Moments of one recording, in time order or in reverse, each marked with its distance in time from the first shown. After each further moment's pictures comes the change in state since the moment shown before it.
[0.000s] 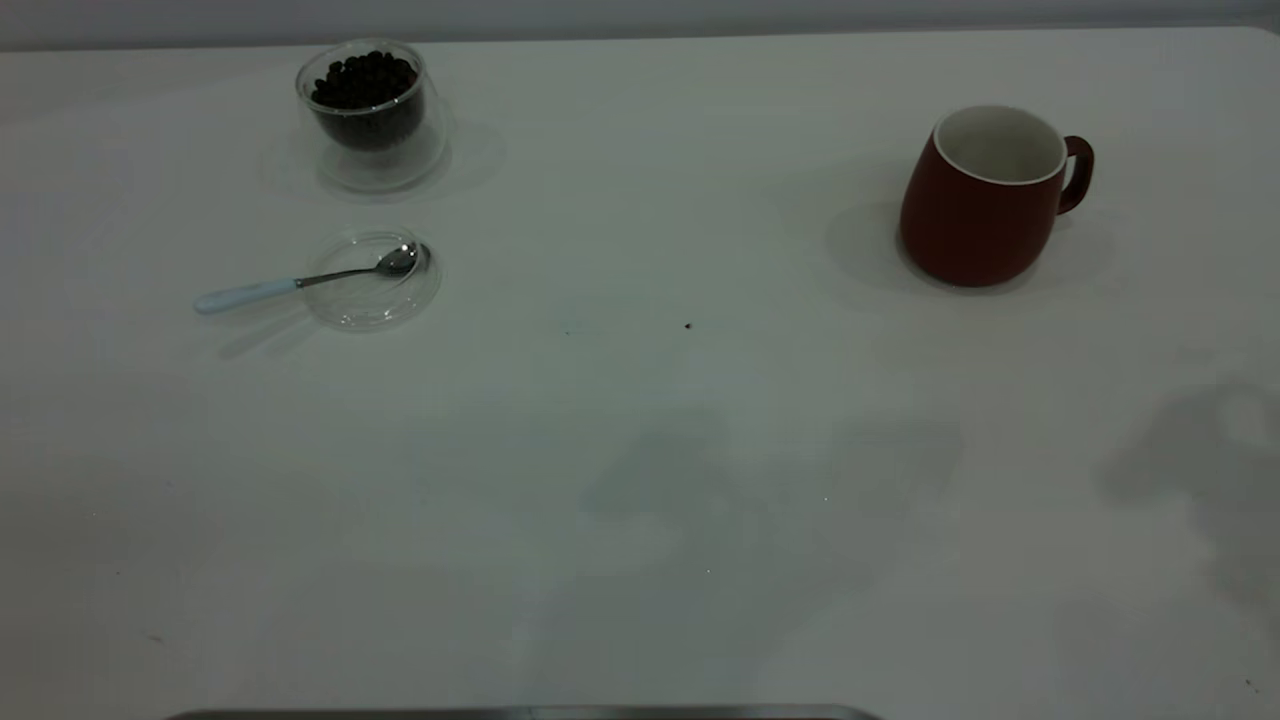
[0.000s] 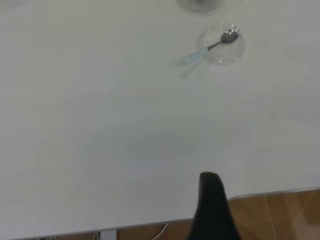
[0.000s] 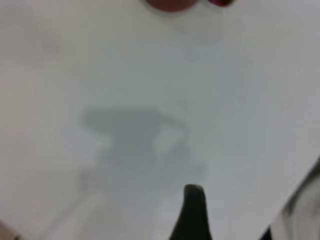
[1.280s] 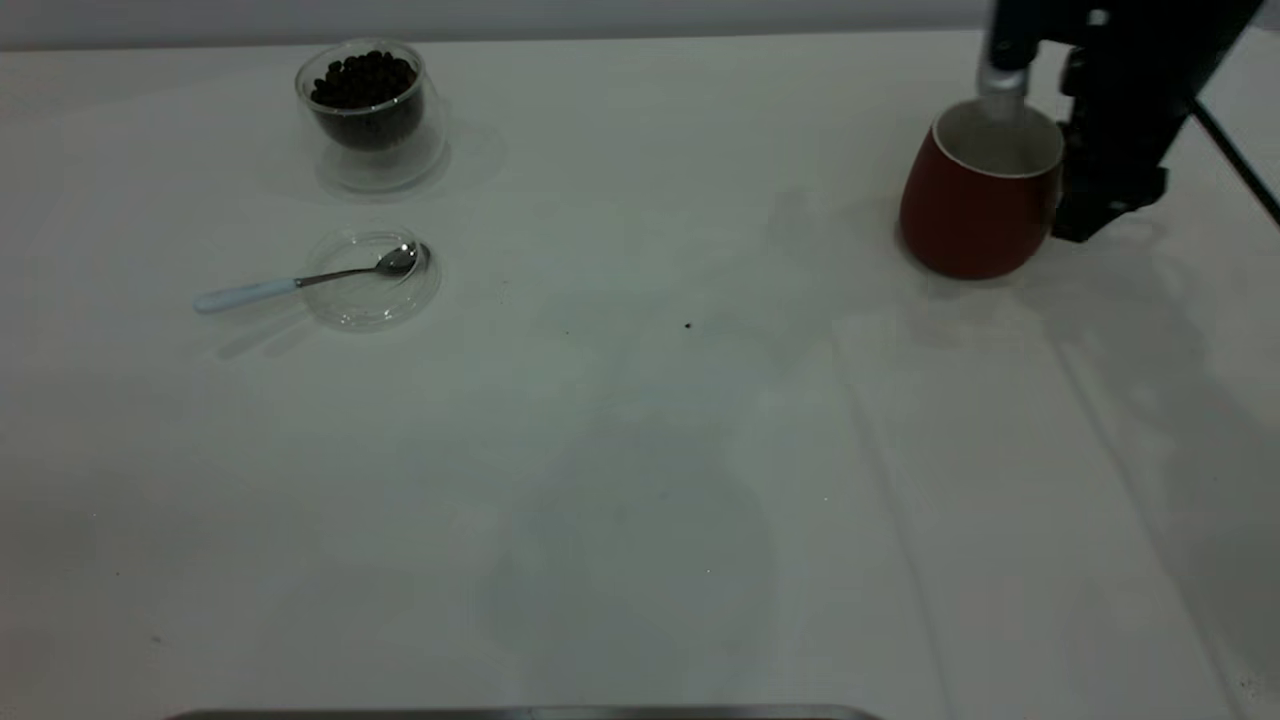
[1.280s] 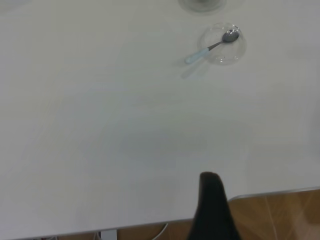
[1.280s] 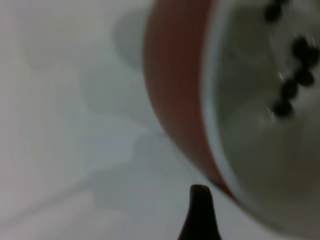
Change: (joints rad) left arm 0.000 0.000 0.000 0.001 0.000 0.000; right arm 0.137 1.038 -0.724 -0.011 -0.079 -0.354
